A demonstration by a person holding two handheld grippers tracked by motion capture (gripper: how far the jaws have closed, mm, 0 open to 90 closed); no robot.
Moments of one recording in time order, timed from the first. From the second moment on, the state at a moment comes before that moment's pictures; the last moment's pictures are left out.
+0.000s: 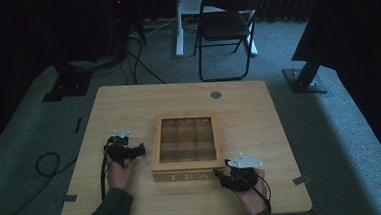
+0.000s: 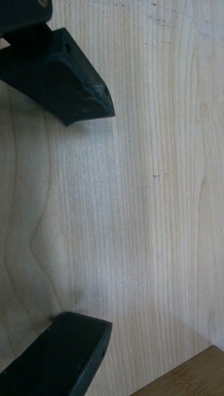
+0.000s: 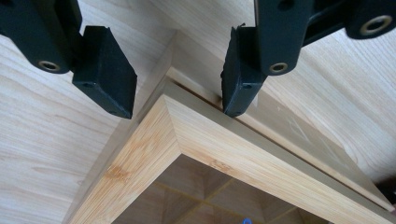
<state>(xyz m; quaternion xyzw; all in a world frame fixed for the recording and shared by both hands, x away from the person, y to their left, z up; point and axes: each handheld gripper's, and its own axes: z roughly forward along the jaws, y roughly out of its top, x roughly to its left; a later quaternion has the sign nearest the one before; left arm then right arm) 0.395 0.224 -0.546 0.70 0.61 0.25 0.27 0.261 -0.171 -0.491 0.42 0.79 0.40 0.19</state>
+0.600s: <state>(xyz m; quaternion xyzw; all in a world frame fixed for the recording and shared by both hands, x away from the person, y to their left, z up) 0.395 0.224 -0.546 0.70 0.61 0.25 0.27 0.250 -0.204 -0.474 0.44 0.74 0.45 0.23</state>
